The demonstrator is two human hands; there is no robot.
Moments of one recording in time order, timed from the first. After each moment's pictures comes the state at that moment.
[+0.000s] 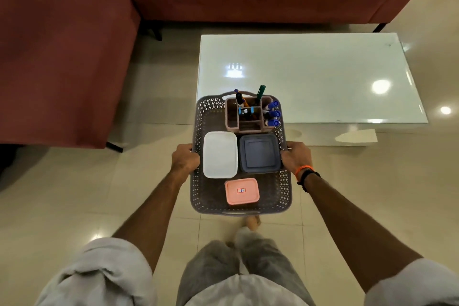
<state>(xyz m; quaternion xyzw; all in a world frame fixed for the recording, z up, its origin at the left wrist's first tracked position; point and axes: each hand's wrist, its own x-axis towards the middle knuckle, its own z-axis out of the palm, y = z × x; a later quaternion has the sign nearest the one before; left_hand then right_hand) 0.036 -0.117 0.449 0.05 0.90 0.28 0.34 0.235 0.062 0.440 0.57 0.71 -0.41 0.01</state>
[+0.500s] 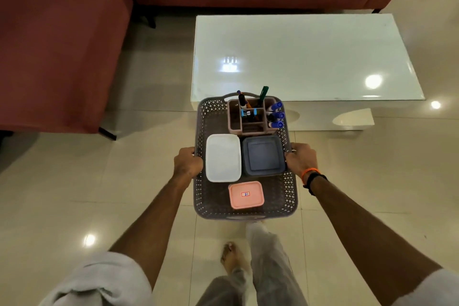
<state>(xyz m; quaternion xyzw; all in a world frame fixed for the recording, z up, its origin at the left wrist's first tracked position) 0.095 -0.178 0.388 0.06 0.88 0.30 0.36 0.299 0.005 0.392 0.57 0.72 -0.39 0.00</state>
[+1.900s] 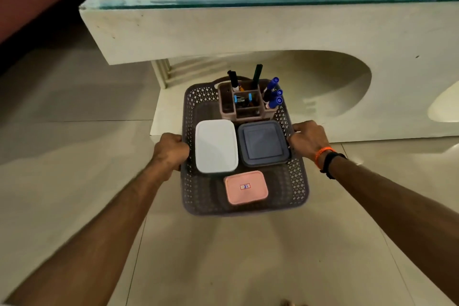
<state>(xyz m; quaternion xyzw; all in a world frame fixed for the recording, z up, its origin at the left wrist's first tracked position) -0.040 -0.009 -0.164 0.15 0.85 0.40 0.30 0.190 0.191 -0.144 0.51 0.79 -0.32 -0.10</state>
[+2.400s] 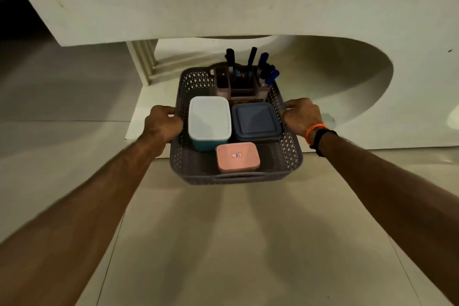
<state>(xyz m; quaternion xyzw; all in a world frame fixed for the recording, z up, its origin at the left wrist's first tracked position) -0.085 0.062 -0.179 0.16 0.84 0.45 0.26 0.136 0.261 -0.170 0.51 0.80 -0.30 -0.15</state>
